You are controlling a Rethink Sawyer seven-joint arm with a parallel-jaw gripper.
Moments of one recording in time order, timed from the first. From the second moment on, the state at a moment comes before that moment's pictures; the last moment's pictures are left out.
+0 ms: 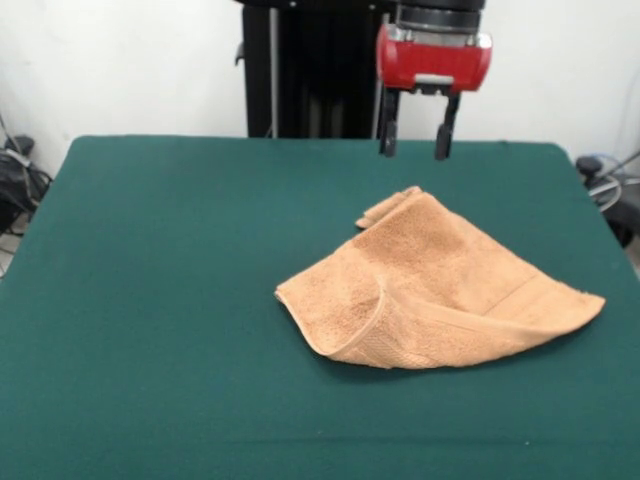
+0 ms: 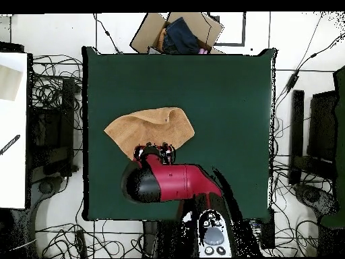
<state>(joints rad) -0.19 -0.87 0.07 1.99 -0.23 0.16 1.77</state>
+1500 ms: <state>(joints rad) -0.17 -0.61 0.03 1.99 -0.23 -0.20 1.77</state>
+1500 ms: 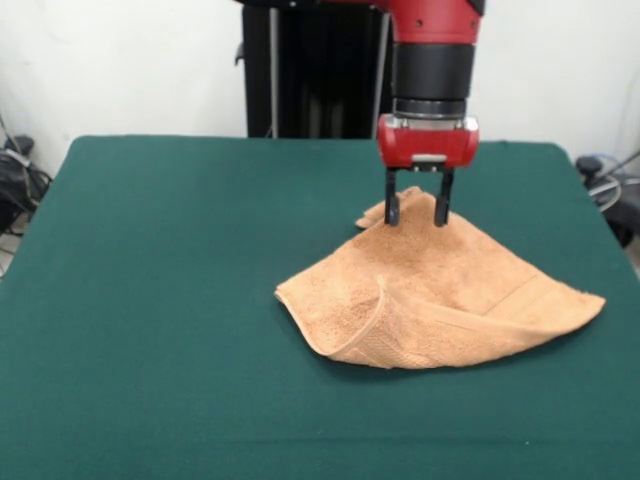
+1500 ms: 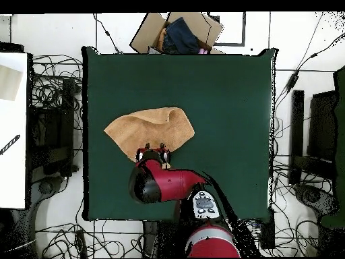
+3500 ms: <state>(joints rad) -0.14 -0.39 -0.01 1.95 -0.25 -0.41 1.77</state>
